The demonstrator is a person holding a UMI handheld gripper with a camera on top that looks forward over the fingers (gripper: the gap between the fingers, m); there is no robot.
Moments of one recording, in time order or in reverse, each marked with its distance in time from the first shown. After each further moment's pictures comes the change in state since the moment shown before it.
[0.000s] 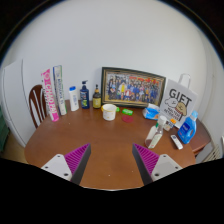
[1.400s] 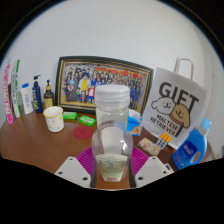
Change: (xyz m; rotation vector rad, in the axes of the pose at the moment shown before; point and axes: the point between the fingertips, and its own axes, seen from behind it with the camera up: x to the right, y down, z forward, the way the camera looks) arm 0.232 -0.025 0.271 0.103 0.118 -0.032
